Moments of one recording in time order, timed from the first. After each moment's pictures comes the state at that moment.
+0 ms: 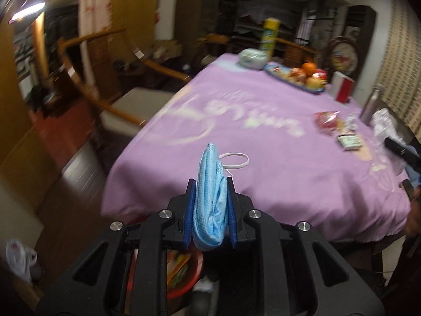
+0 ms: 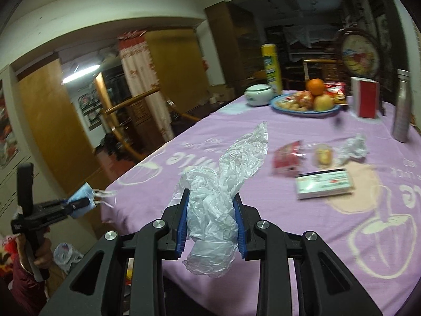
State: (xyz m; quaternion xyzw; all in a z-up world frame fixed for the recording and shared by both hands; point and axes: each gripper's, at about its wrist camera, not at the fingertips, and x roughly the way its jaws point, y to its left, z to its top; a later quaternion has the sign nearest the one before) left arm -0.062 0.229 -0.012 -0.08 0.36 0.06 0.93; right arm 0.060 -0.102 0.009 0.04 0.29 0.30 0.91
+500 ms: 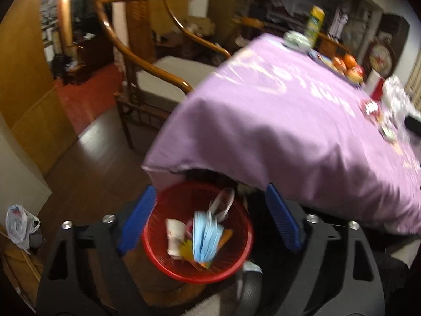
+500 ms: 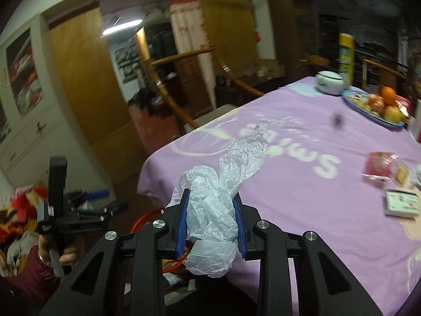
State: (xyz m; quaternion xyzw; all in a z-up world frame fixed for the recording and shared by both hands) left arm -0.104 0.310 -0.076 -0.12 0.39 0.13 0.91; right arm 0.031 0.057 0.004 -0.06 0.34 0.40 0.85
